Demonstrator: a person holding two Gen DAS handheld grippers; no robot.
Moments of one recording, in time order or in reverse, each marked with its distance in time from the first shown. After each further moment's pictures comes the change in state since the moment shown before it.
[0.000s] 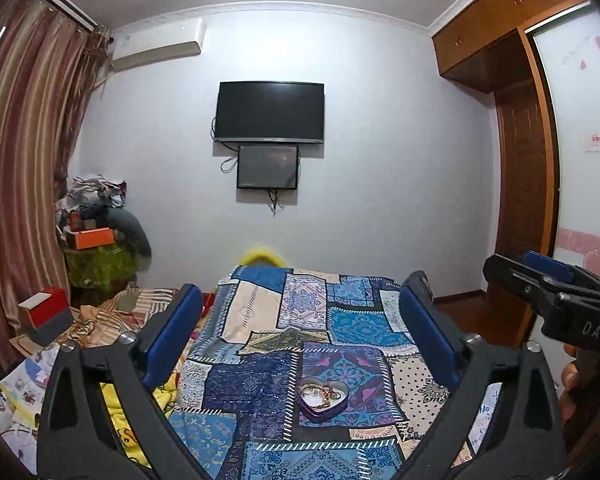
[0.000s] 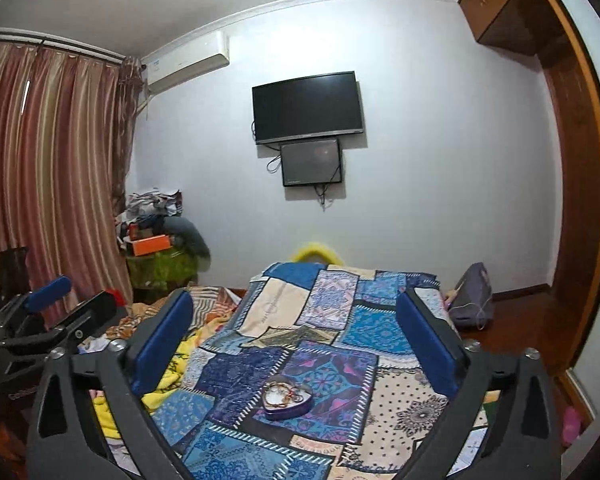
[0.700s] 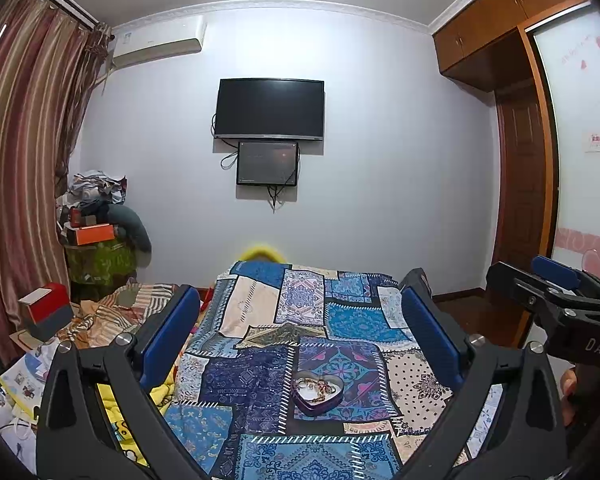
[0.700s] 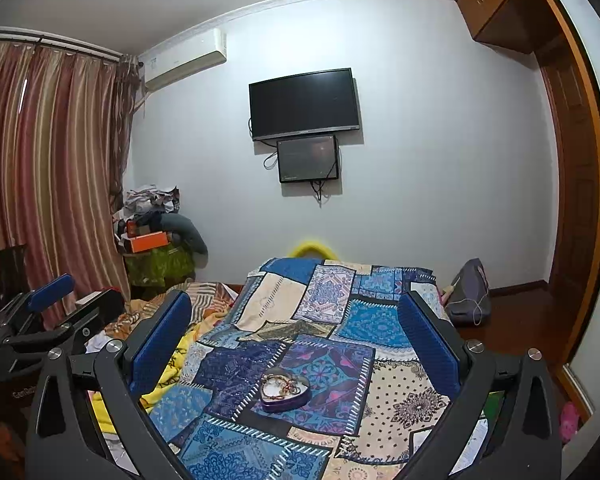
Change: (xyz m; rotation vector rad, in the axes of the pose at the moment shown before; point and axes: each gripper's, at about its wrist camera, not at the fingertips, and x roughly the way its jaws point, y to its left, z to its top) left arm -0.012 -0.007 -0.003 -0.003 0.014 -0.007; right arm -0.014 -0.004 -0.007 0.005 0.016 -0.007
